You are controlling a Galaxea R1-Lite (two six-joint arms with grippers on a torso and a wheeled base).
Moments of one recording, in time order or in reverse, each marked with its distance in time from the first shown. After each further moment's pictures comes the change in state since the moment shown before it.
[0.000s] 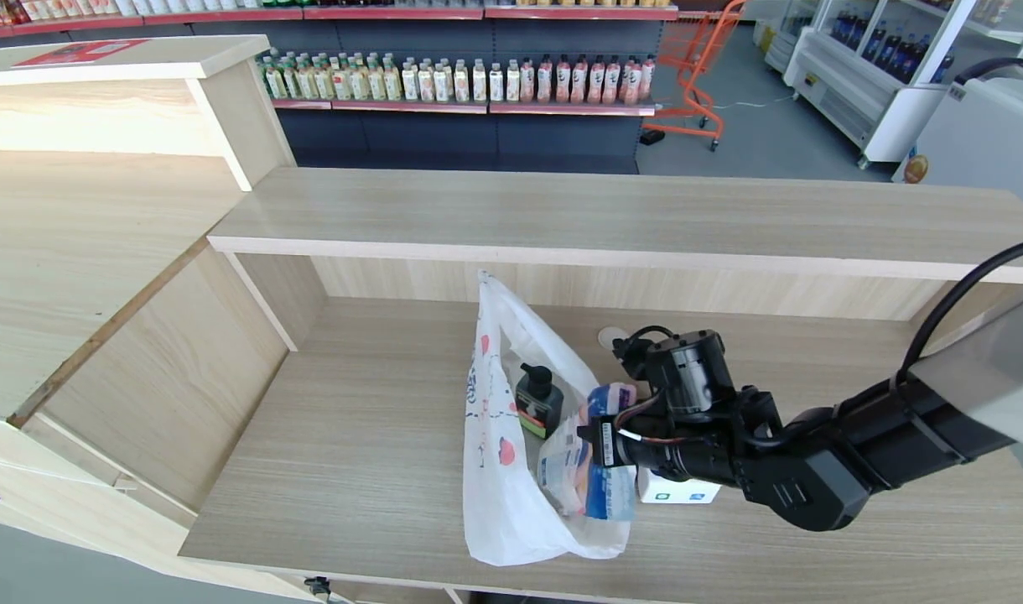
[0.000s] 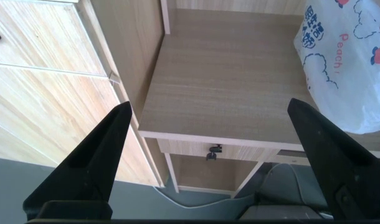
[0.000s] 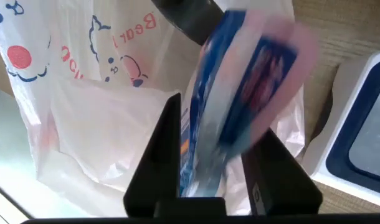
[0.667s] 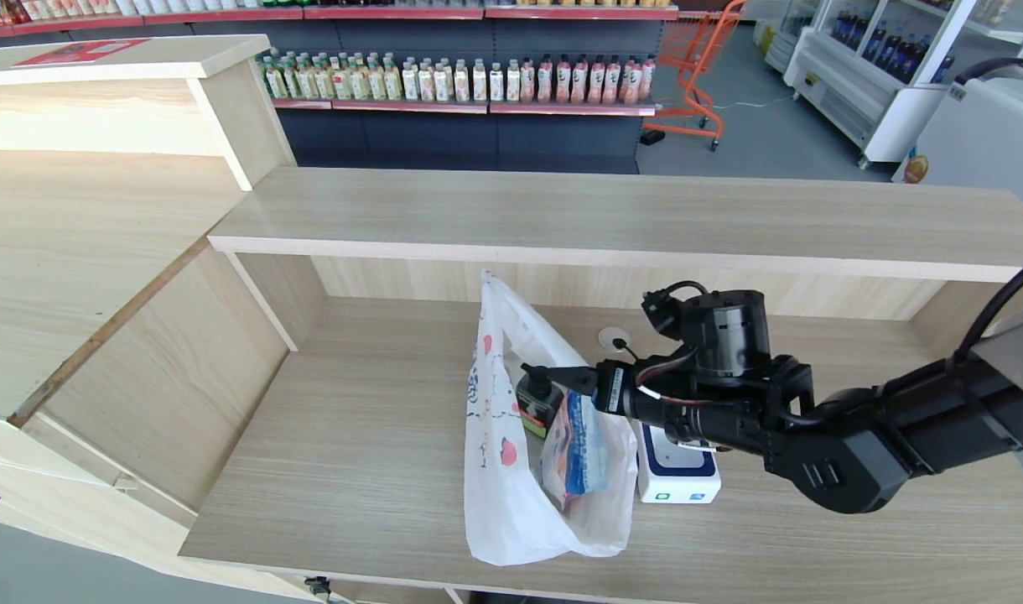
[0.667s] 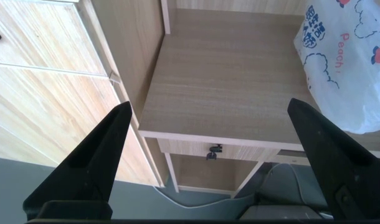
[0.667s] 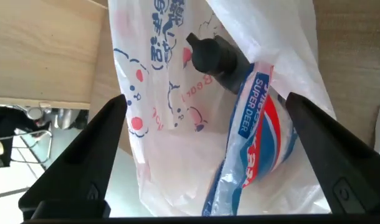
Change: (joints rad) left arm 0.000 0.000 0.000 0.000 0.000 0.000; right arm -0.032 -0.080 -0.011 -0.126 0.109 0.194
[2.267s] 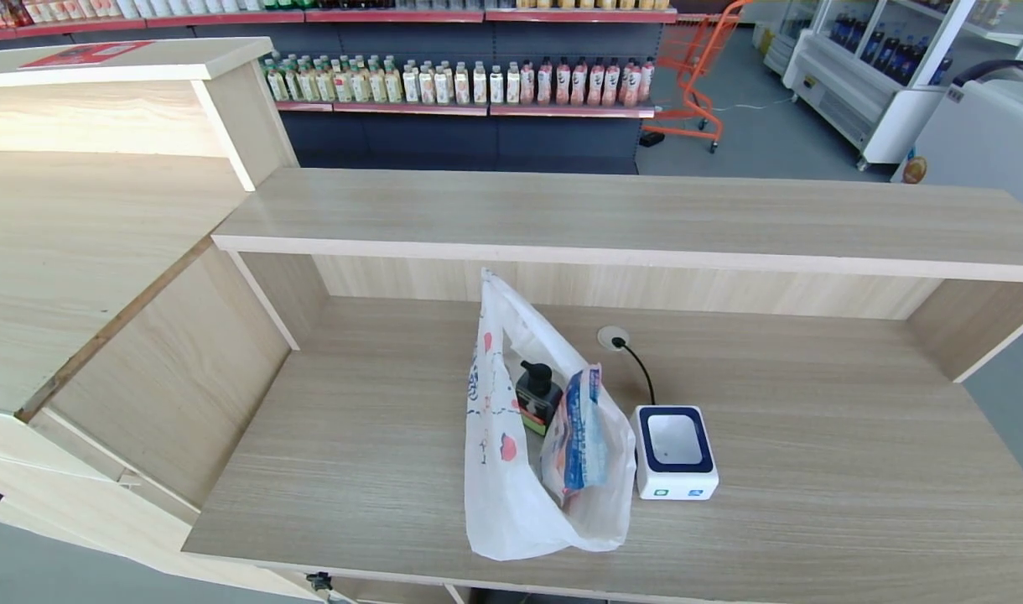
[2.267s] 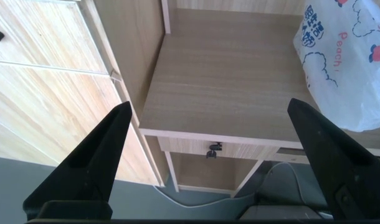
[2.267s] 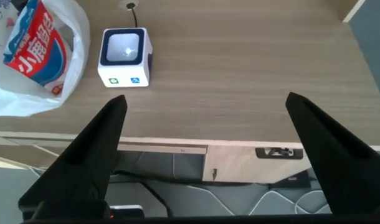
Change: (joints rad) left arm 0.000 0.000 0.000 0.000 0.000 0.000; right arm -0.570 -1.882 0.910 0.685 -0.130 -0.543
